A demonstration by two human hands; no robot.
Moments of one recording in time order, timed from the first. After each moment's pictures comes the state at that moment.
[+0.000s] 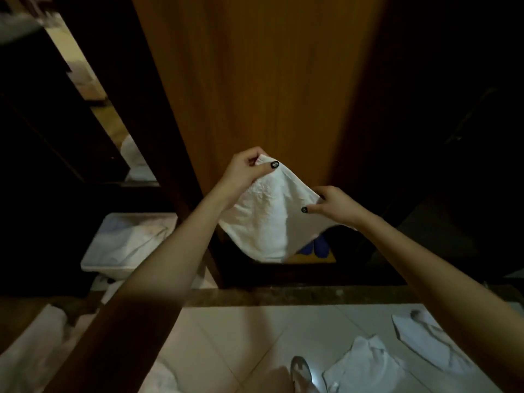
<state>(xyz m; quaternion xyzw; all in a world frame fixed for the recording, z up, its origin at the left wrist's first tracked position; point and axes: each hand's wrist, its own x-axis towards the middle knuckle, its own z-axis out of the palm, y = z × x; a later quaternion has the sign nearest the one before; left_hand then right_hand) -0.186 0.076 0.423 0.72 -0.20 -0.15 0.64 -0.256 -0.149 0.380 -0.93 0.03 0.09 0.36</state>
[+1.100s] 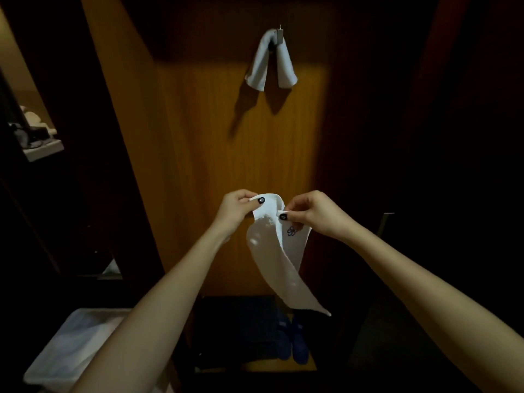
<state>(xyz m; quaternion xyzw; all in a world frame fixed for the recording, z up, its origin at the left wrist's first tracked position) -0.171 -0.046 0.574 0.72 -0.17 0.00 0.67 -0.256 -0.230 0.609 -0.91 -0.10 -0.08 0.41</state>
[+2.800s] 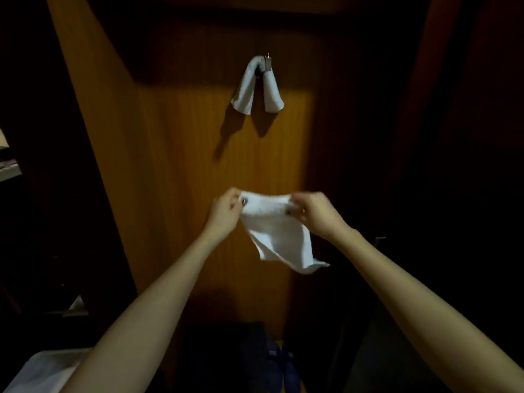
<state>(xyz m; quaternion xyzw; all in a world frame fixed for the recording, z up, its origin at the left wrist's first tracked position) -0.109 -0.055 0.602 0.80 -0.27 0.24 0.47 -0.199 -0.260 0.633 -0.92 -0.16 -0.31 0.18</state>
